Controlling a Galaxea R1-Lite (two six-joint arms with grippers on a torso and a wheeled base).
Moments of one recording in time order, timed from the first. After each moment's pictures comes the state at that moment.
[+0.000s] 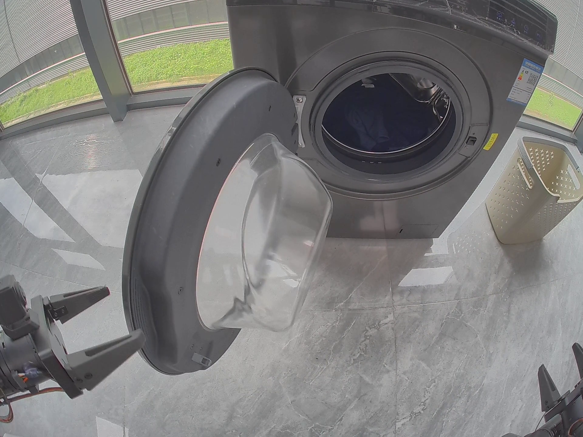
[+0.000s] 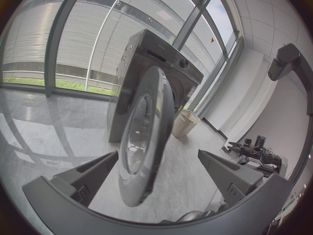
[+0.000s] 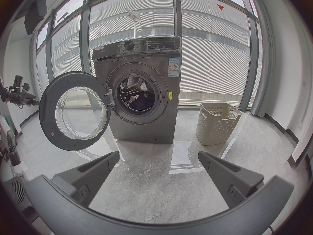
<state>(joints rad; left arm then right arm) -0.43 0.86 -0.30 -0.46 -0.29 -0.17 0.00 0.02 -0.02 0.00 0.00 -0.01</state>
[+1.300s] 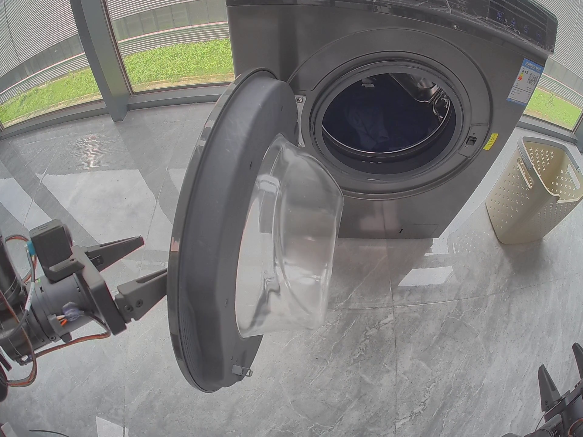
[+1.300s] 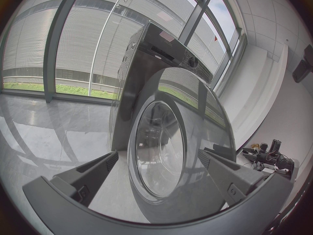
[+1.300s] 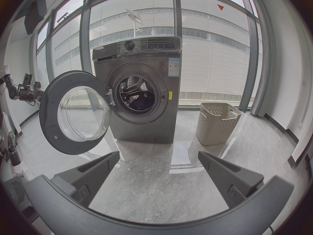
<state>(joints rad) -0.42 1.17 -0.41 -0.69 -0.25 -0.14 0.00 0.02 -0.02 0.00 0.00 -0.01</state>
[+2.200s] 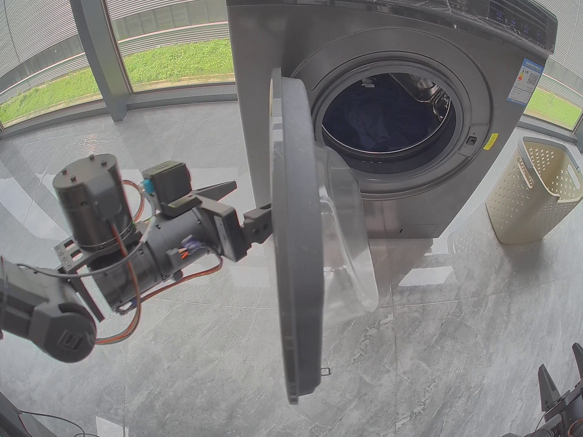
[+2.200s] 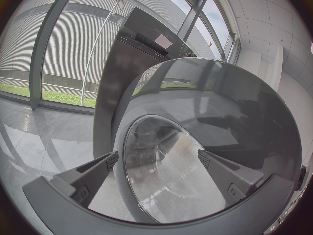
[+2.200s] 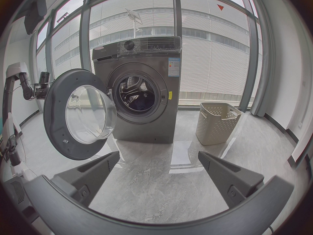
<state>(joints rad) -0.60 1.64 -0.72 -0.96 -0.11 -0.15 0.00 0.02 -0.02 0.00 0.00 -0.01</state>
